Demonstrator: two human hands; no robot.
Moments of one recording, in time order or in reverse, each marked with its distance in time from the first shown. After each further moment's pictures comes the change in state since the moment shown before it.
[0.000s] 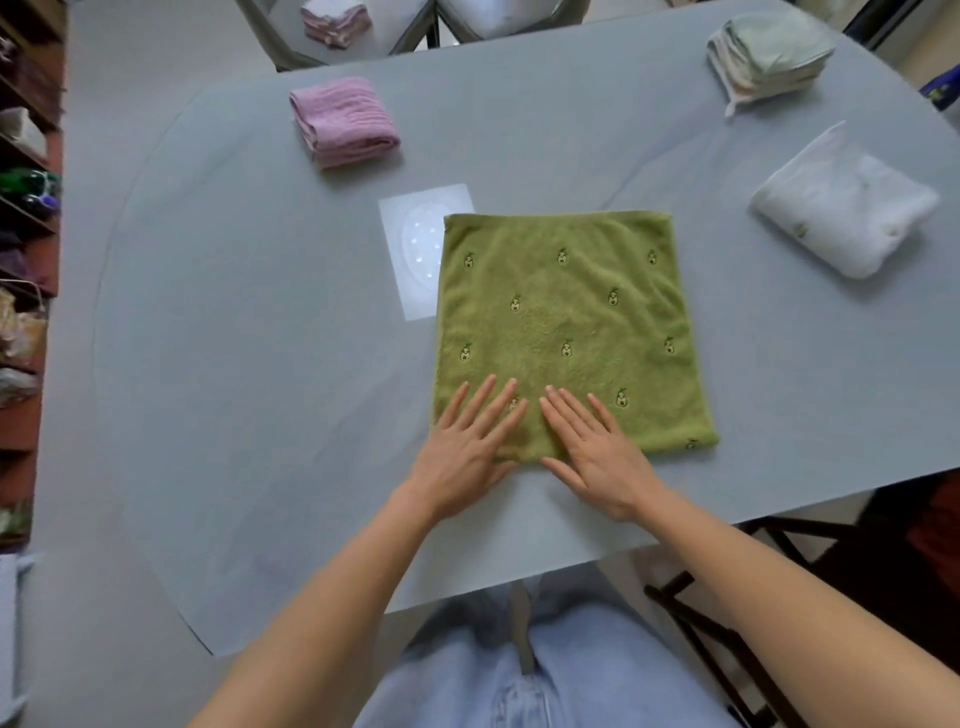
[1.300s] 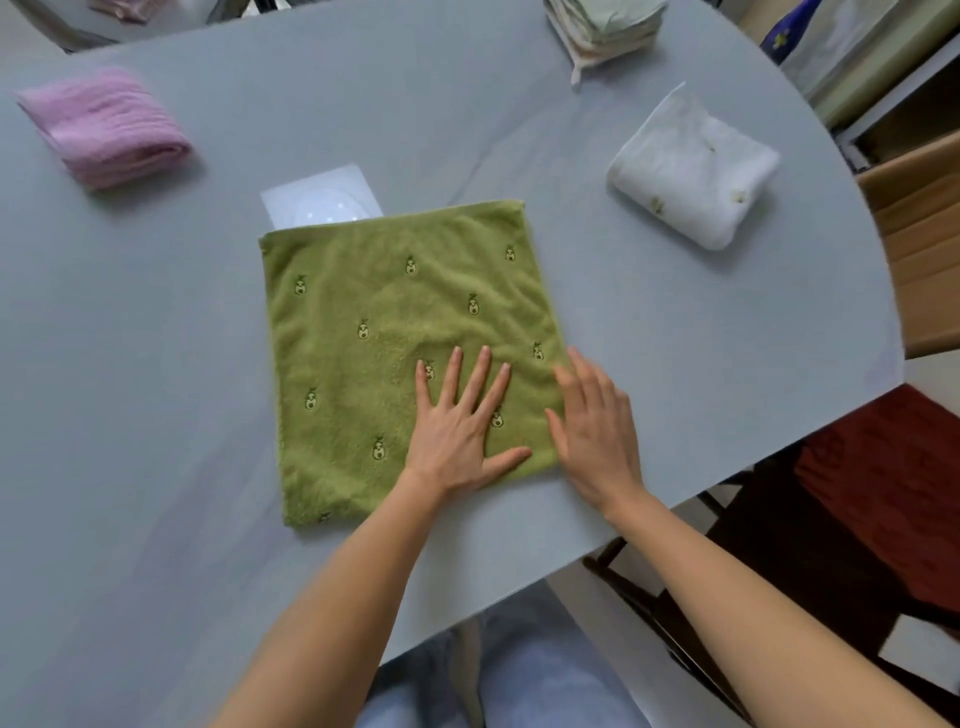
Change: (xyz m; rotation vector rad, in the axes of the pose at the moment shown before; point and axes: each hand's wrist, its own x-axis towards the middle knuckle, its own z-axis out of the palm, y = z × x) left_hand 0.146 0.085 0.032 -0.028 -0.135 -0.034; right_hand -0.037 0.103 -0.017 0.076 0.377 0.520
